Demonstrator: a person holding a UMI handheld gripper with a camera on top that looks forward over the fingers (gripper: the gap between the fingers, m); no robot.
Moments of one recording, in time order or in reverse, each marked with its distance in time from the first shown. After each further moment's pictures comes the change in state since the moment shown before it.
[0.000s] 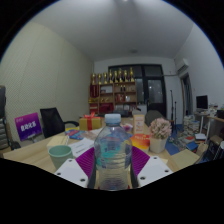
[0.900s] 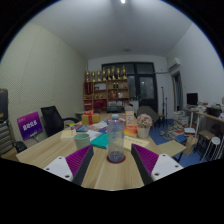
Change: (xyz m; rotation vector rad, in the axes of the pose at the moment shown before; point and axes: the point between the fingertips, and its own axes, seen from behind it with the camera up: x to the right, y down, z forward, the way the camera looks) arm -0.028 -0.017 -0.203 -0.056 0.083 0.022
